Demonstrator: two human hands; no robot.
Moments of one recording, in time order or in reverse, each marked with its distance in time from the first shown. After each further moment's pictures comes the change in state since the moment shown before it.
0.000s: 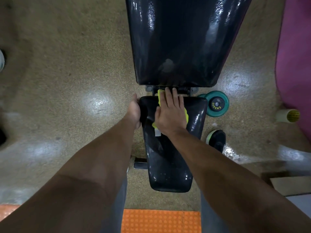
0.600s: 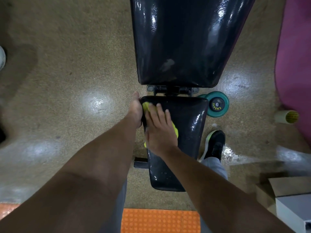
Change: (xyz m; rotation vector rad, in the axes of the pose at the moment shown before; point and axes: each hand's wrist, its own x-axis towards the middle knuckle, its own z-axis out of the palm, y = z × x) left_hand -0.001 0.001 0.003 -0.045 0.008 -0.042; right_hand -0.054 -0.033 0.014 -0.028 -0.087 -0.194
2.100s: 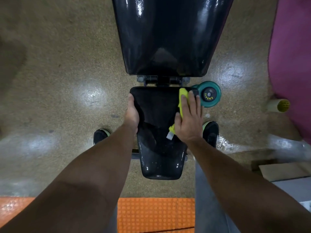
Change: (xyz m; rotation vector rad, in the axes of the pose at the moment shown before) left_hand -0.004 -0.061 -0.005 0.051 0.049 0.056; right_hand -0.041 0.109 0.002 0.222 0.236 0.314
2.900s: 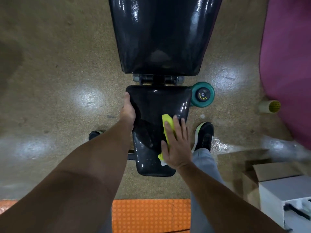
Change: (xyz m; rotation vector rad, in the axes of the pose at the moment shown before) left_hand 0.049 -0.018 -0.014 0.017 0.119 -0.034; right_hand -0.091 -0.006 0.018 -0.008 -0.034 -0.146
